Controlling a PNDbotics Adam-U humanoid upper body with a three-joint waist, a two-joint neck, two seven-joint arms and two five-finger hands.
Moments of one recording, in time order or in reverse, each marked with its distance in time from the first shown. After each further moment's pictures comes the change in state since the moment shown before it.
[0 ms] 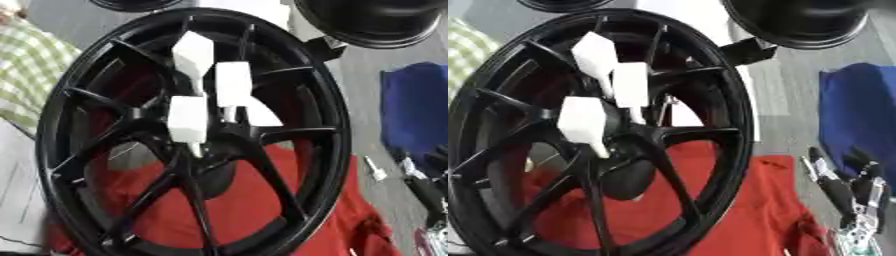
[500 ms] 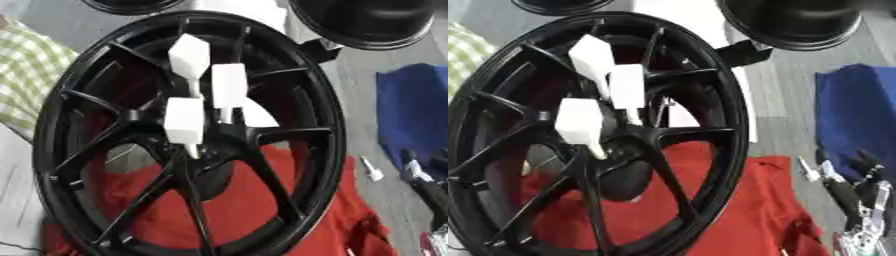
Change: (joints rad) left arm 0.171 -0.030 0.109 0.099 -0.065 -0.070 0.156; right arm -0.004 -0.009 0.006 0.012 -0.021 -0.003 0.003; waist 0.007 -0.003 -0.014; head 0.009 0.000
